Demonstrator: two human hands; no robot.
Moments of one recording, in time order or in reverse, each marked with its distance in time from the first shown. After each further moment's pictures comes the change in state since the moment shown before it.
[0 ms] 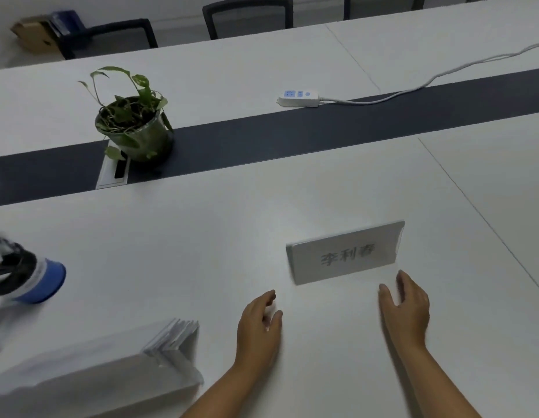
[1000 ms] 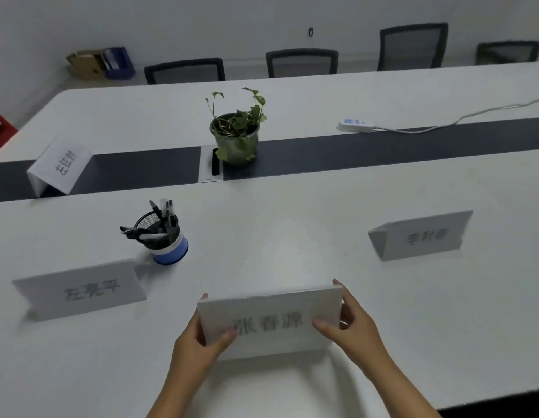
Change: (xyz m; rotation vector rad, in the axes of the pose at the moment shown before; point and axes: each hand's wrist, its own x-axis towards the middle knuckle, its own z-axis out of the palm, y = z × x) left_hand -0.100 -0.109 -0.289 -0.217 0.075 -0.074; right_hand -0.262 -0.156 0.078 0.268 -0.619 -0.076
